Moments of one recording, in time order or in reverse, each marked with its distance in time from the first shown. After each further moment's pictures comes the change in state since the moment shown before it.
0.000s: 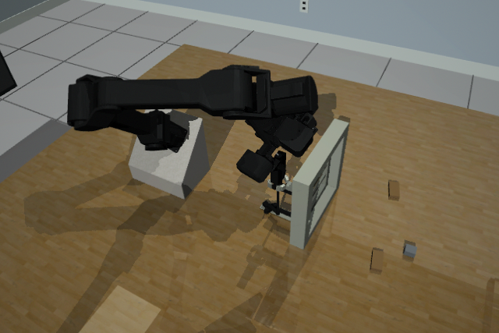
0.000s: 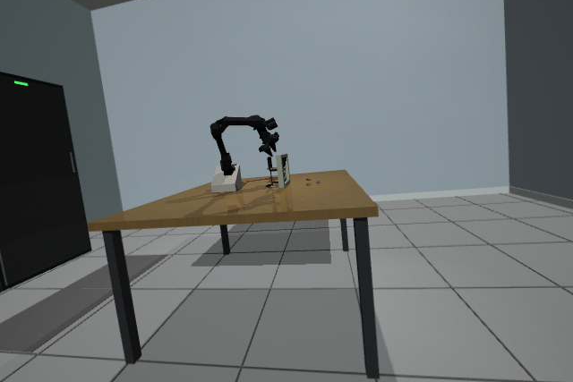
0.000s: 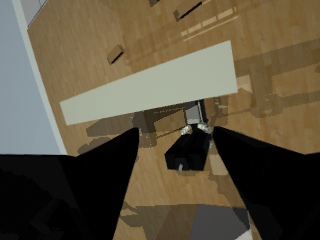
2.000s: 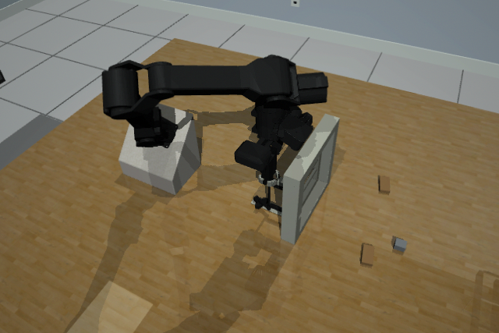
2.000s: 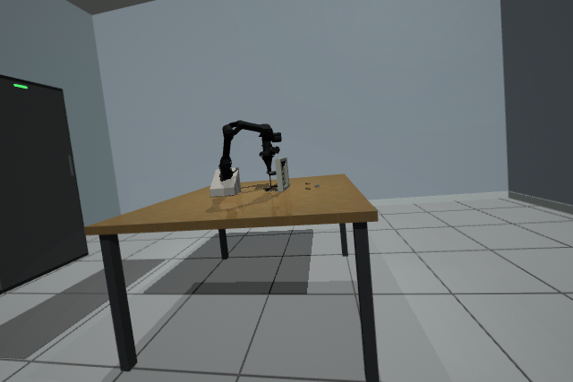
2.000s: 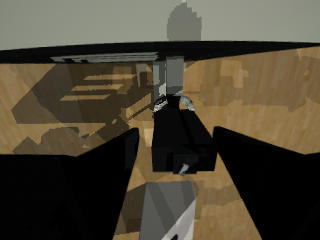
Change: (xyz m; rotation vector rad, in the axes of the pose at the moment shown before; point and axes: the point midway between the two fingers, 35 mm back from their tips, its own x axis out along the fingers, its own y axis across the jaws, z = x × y) arm 0.045 -0.007 -0.040 -0.245 0.198 -0.411
